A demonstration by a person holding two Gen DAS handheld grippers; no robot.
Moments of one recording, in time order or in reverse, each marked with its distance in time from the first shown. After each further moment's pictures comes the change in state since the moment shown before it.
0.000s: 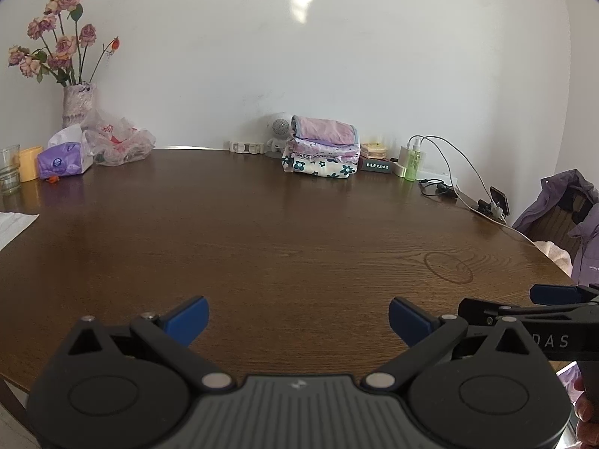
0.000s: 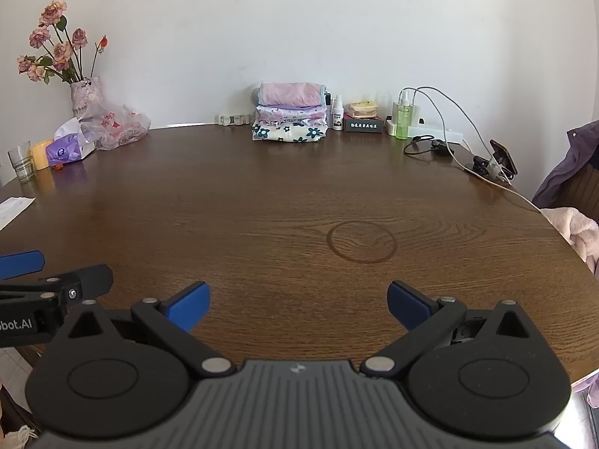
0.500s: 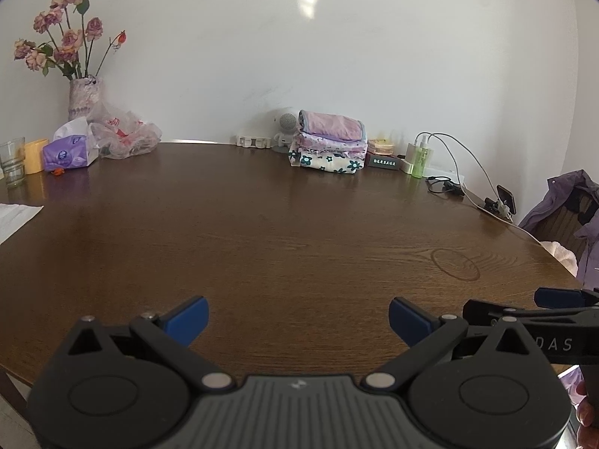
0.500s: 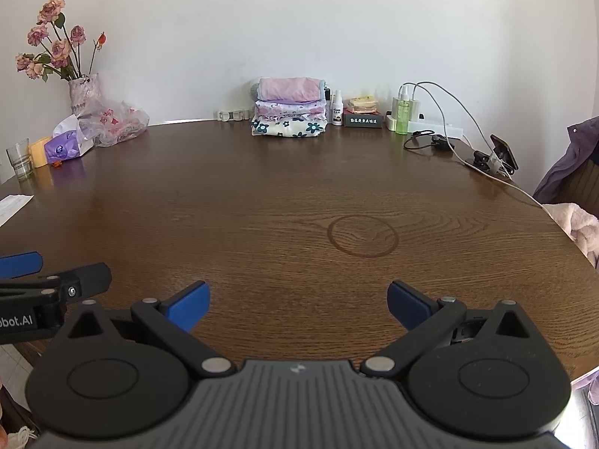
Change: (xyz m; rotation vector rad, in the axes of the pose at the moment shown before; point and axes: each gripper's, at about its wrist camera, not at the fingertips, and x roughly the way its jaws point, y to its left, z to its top) left arm 0.005 0.004 -0.002 -0.018 0.023 0.030; right arm 0.004 0.000 -0.003 0.004 0.009 -0.002
